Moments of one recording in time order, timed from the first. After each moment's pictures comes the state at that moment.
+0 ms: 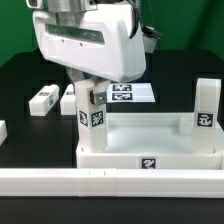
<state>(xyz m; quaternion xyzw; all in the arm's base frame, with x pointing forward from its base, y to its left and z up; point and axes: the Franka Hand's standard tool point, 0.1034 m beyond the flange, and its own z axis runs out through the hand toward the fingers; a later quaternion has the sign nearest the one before) 0.618 -0.062 0.105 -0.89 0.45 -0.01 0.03</state>
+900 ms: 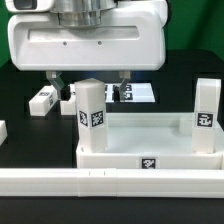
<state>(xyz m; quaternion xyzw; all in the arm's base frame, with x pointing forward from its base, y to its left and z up) 0.618 -0.060 0.104 -1.00 0.08 -0.02 0.02</state>
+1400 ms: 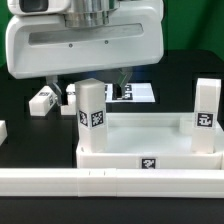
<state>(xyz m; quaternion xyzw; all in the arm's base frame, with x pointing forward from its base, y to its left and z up) 0.618 -0.061 0.104 -0.99 -0.13 -0.02 0.01</state>
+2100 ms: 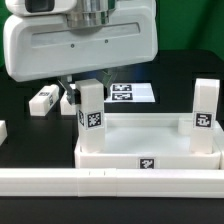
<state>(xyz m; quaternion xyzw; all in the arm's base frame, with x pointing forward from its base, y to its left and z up) 0.618 -0.063 0.104 -0.98 -0.19 -0.02 0.00</state>
